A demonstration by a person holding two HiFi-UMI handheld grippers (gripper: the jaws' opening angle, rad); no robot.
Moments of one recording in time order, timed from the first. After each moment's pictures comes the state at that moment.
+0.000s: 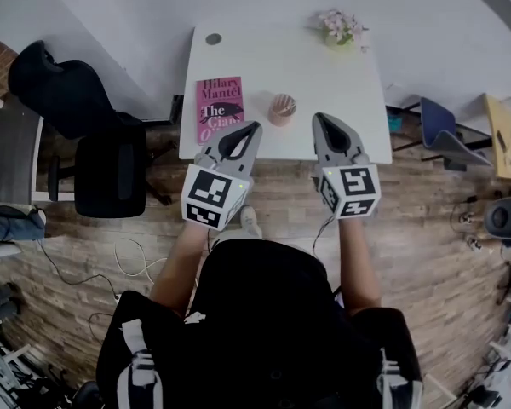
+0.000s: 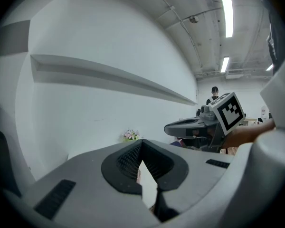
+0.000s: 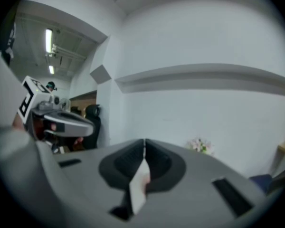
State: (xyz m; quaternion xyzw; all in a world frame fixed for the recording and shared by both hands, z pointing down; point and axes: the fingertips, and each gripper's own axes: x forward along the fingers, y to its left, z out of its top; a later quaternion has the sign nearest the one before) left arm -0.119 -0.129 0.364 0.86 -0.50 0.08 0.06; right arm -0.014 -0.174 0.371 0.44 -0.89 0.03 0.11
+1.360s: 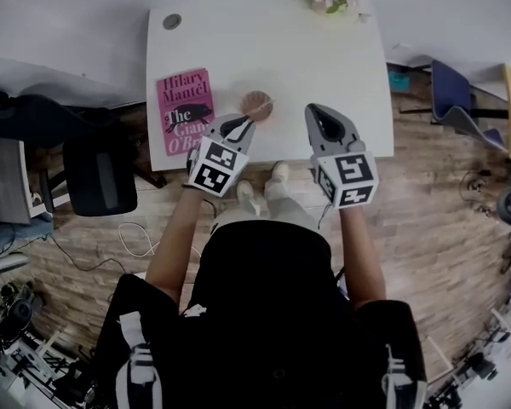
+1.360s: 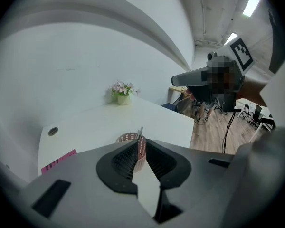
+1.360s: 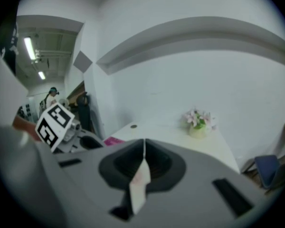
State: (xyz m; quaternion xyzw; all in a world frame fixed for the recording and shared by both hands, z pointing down) left arm -0.066 -0.260 0.579 0.85 -0.40 0.30 0.18; right arm 0.039 -0.294 0.487 0.42 -0.88 0.15 0.18
